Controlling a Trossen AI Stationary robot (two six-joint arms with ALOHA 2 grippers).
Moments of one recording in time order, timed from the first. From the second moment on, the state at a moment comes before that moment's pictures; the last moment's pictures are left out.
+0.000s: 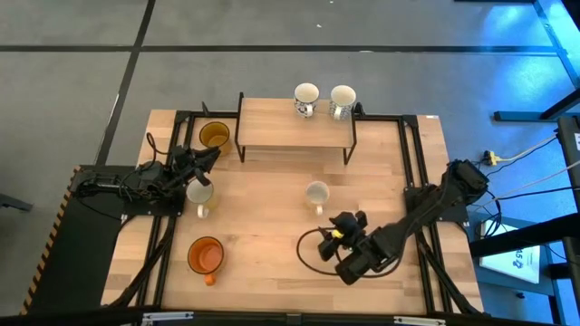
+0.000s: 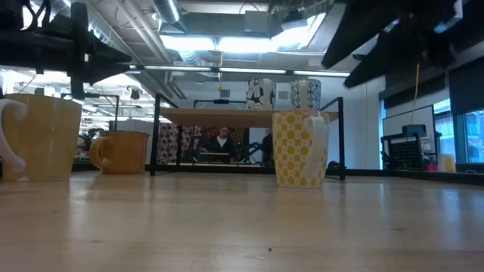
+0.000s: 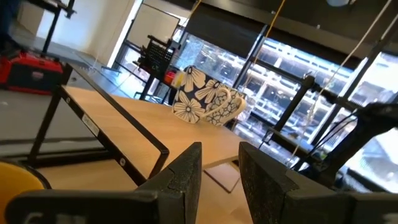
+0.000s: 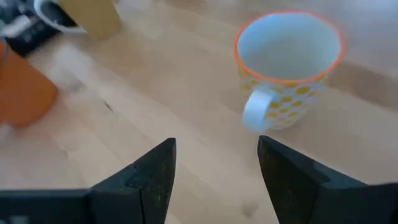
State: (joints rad) left arm -0.03 0.01 0.01 0.22 -0.69 -0.40; right arm 0.64 1.73 1.19 -0.70 0.85 1.50
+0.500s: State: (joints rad) left arm -0.03 0.01 0.01 0.22 -0.69 -0.44; right arm 0.65 1.88 1.10 -0.53 1.13 1.54
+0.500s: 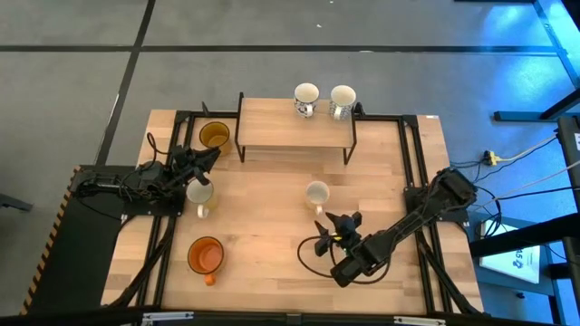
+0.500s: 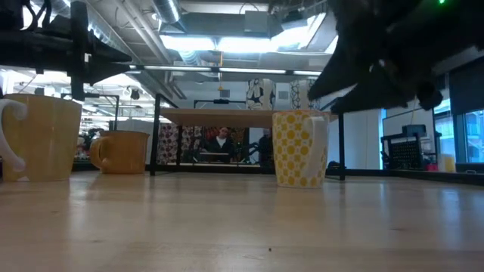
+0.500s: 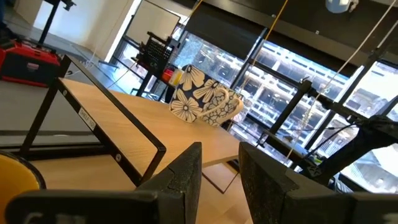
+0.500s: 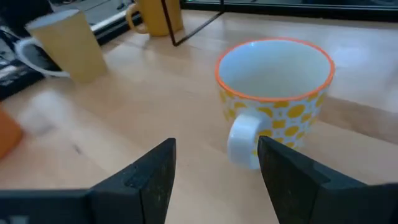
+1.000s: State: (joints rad) left arm -0.03 0.01 0.01 0.22 -0.69 -0.44; right arm 0.54 1.98 1.10 -0.51 1.13 1.54
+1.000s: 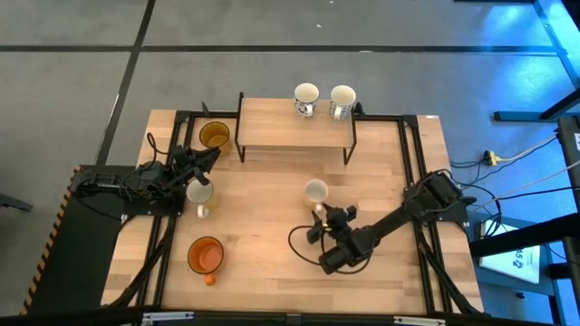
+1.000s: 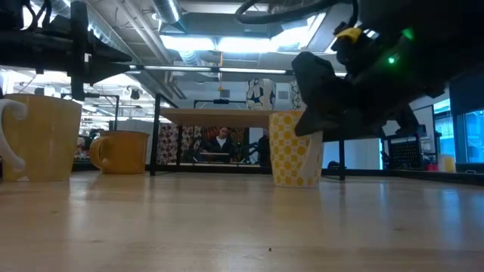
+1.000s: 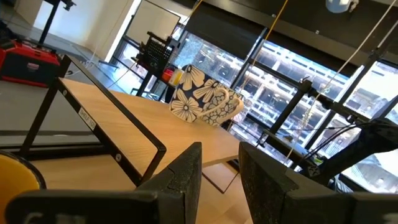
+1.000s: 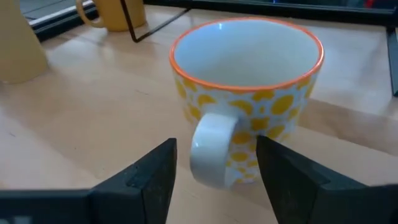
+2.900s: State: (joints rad) left arm -0.03 0.01 0.01 0.26 -0.41 -0.44; right arm 0.30 1.98 1.51 -0.27 0.75 0.70
